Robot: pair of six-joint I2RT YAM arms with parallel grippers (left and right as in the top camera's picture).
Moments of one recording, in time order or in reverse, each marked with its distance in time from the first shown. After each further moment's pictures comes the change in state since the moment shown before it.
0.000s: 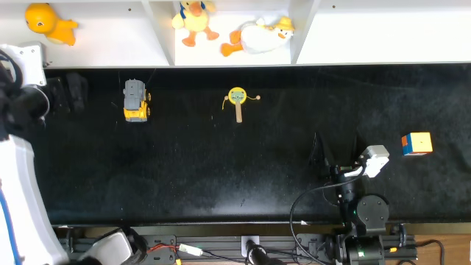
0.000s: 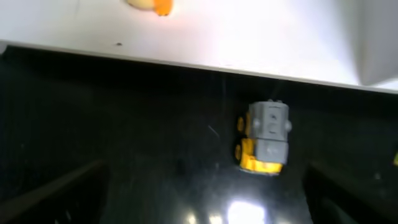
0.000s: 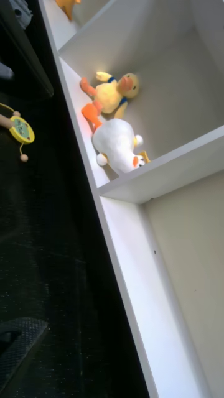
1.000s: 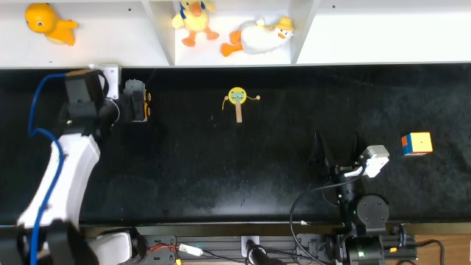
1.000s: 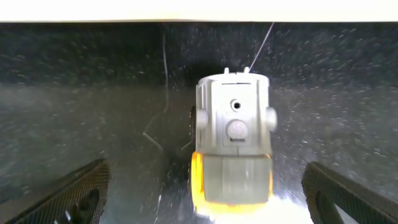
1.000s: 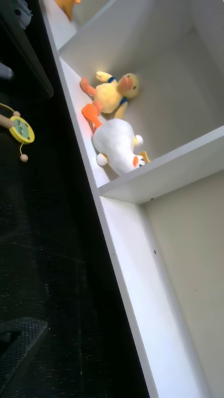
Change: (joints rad) left arm -0.299 0.110 -0.492 0.597 -0.204 -0.134; right arm 0.000 0.000 0.000 0.000 0.000 0.000
